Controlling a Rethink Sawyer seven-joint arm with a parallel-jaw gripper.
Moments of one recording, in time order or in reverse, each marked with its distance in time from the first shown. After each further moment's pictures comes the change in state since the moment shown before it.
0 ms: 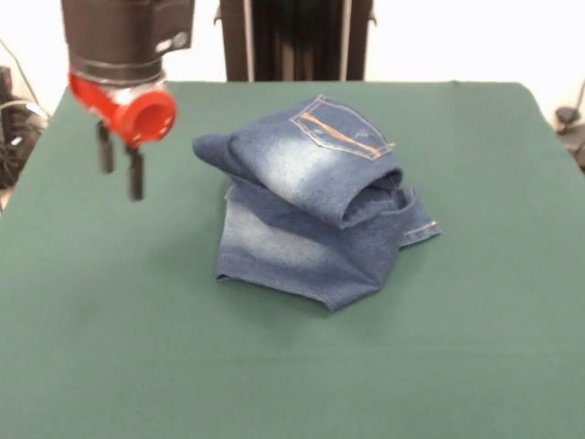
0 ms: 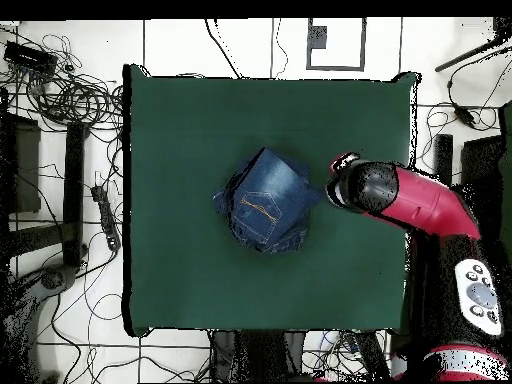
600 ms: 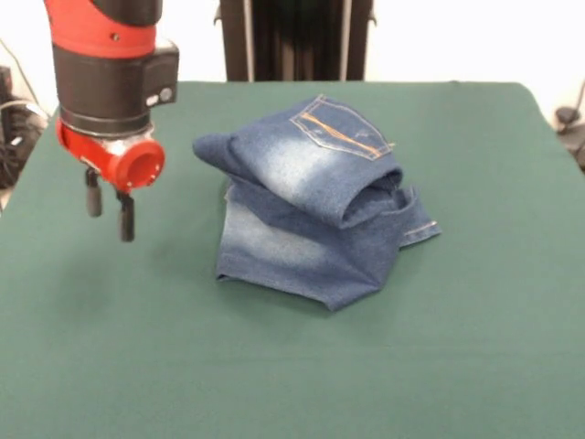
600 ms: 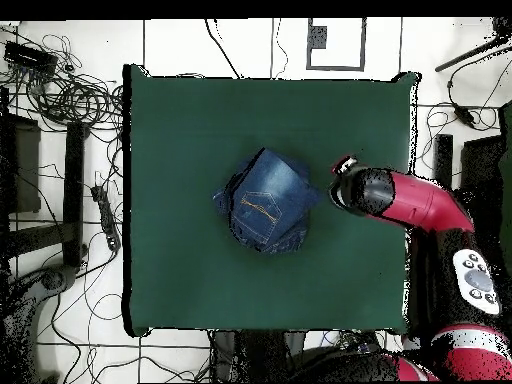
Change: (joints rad) arm -0.066 0.079 0.083 -0.030 -0.098 -0.020 -0.005
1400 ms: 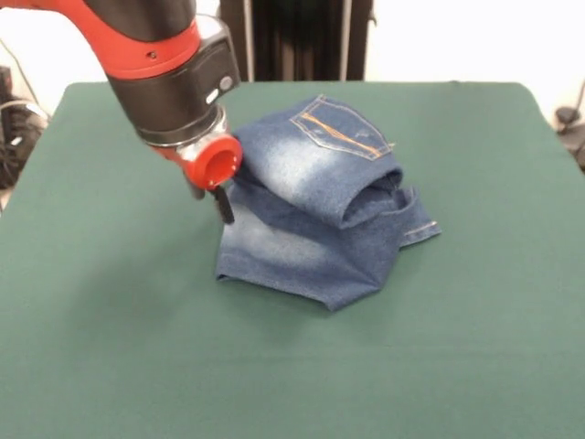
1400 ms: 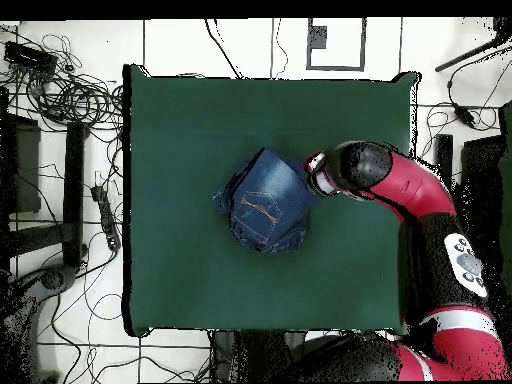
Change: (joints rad) arm -0.006 0.028 0.103 -0.039 0.189 0.308 0.000
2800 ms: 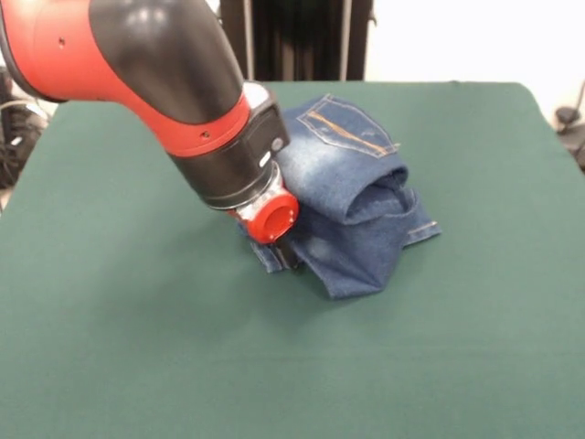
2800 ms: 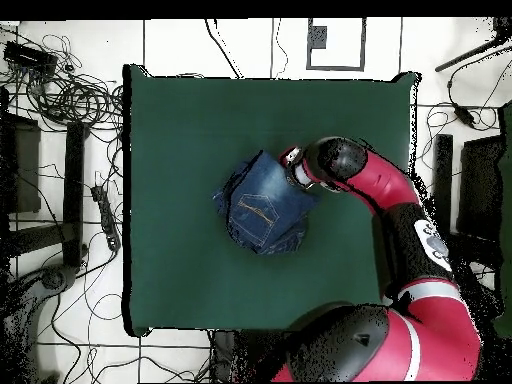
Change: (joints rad) arm 0.002 0.136 0.075 -0.050 0.087 0.007 0.000
